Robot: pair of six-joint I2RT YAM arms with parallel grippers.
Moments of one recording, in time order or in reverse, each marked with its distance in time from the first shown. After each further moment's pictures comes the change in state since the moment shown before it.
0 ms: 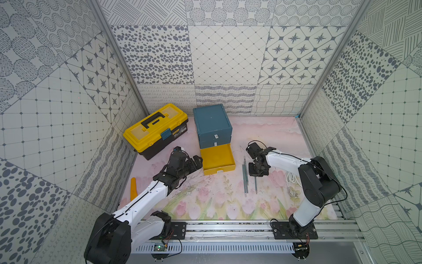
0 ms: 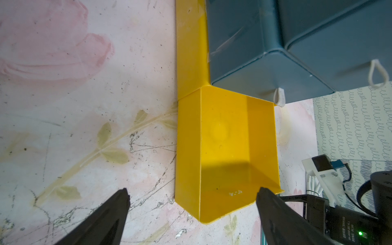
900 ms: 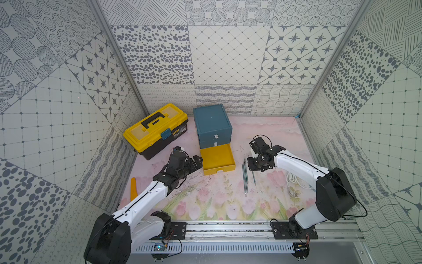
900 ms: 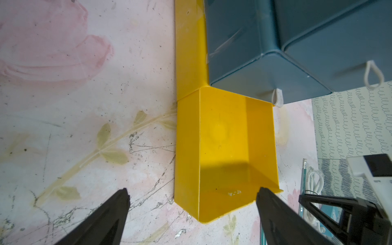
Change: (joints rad) left arm 0.000 -0.007 0.000 0.000 0.000 0.000; right arm 0.022 -0.196 0.046 0.029 -0.069 -0.205
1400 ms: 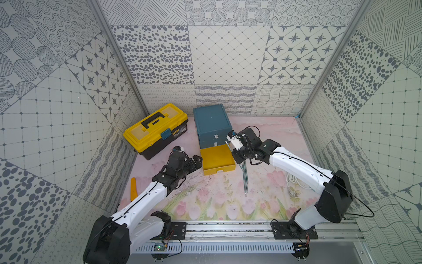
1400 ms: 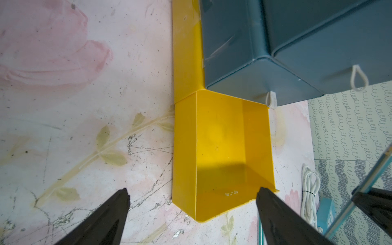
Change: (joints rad) left arm 0.000 -0.020 0.000 -0.001 -0.008 0.000; right arm 0.204 0.043 0.273 0.062 -0.005 -0.342
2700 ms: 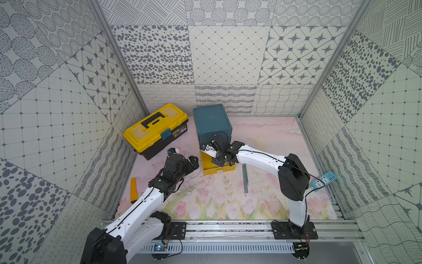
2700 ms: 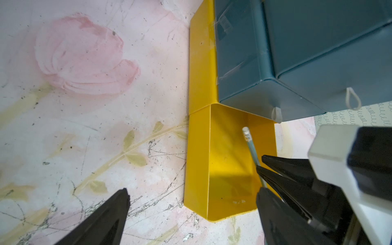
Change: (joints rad) left arm 0.000 -0.102 -0.031 -0.045 -0.104 -0.025; right arm 0.141 0.402 0.241 0.054 0.182 -0.410
